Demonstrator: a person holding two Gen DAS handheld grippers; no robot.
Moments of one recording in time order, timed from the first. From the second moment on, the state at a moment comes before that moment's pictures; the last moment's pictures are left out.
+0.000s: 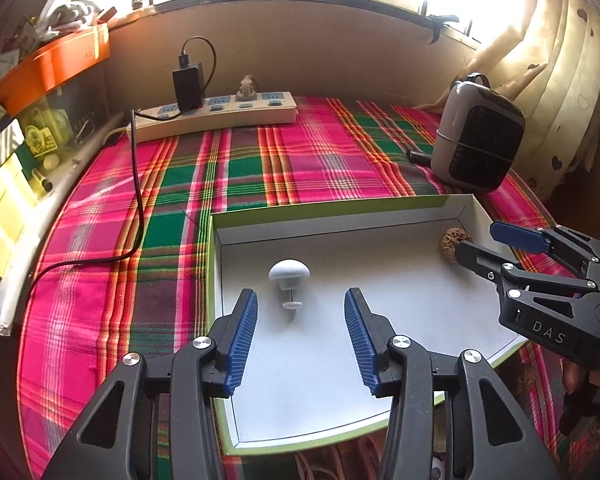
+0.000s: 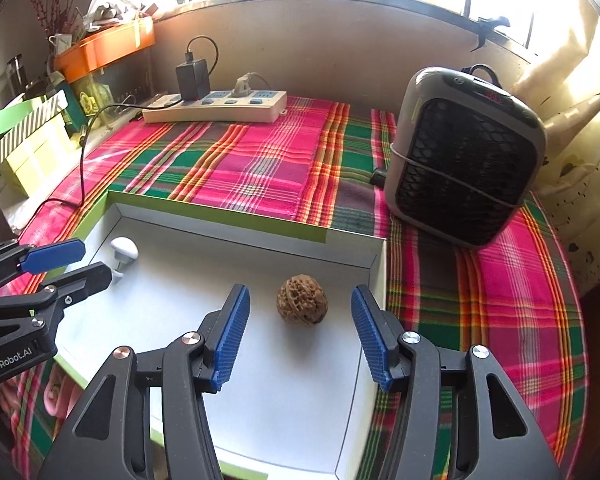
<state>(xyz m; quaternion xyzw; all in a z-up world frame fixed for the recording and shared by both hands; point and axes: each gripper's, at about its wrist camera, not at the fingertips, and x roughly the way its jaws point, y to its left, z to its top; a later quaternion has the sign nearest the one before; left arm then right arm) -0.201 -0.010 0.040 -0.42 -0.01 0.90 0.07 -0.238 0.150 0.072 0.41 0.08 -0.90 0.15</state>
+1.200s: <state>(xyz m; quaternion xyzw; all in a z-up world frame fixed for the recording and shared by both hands) -0.092 -0.035 0.033 -0.41 -0.06 0.91 0.07 -0.106 0.166 0.081 0.37 0.05 -0.91 0.17</state>
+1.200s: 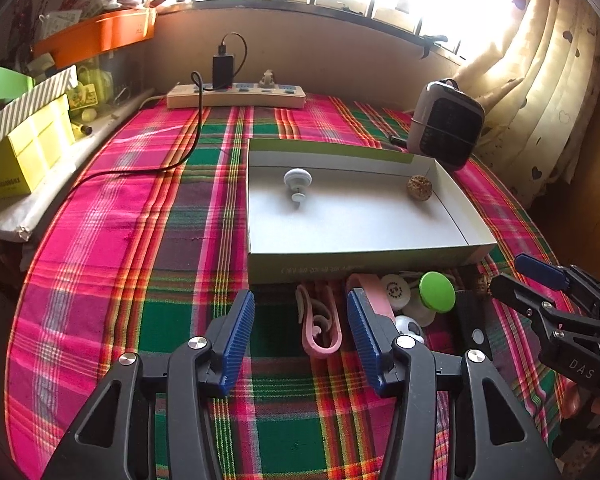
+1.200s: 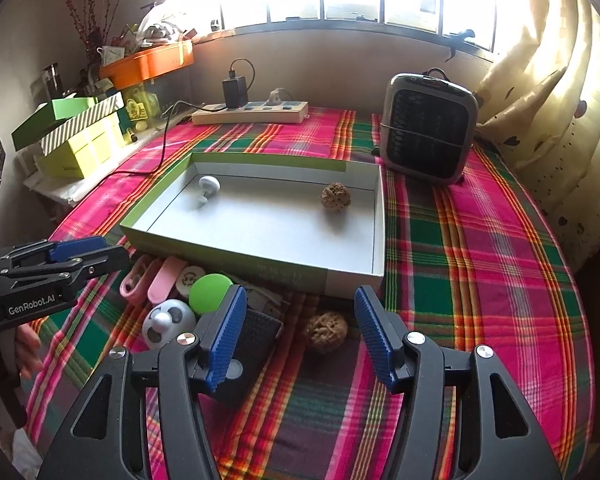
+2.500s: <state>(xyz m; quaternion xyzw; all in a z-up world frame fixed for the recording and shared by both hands) -0.106 -0.022 0.007 -0.44 -0.01 0.90 0.07 -0.093 0.147 0.042 0.43 0.07 -0.89 0.16</state>
